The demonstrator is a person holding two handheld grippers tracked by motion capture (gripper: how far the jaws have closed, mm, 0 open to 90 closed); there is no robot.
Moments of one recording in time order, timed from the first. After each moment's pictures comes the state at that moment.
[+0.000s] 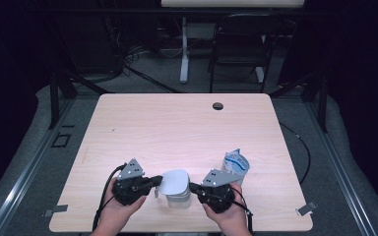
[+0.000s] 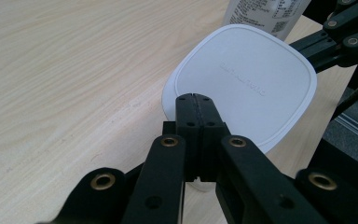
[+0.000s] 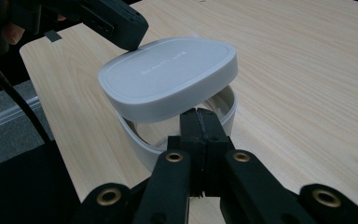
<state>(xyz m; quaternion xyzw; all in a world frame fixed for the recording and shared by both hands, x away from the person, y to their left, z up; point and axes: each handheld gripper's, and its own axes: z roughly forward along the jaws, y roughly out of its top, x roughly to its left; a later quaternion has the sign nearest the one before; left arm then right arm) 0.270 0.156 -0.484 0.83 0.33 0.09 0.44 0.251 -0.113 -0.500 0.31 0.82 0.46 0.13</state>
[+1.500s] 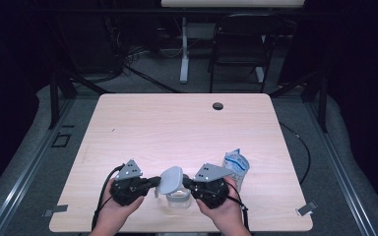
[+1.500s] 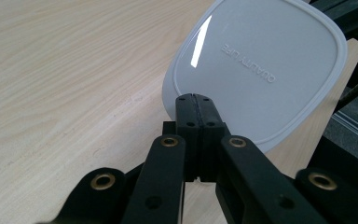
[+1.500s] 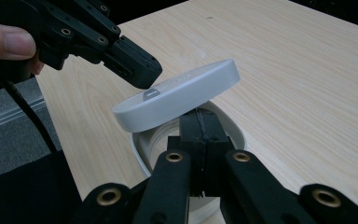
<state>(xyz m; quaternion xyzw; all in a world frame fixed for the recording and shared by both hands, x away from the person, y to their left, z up) 0.270 0.162 -0.489 0.83 0.33 0.09 0.44 0.255 -0.096 -0.474 0.29 0.83 0.46 0.14</state>
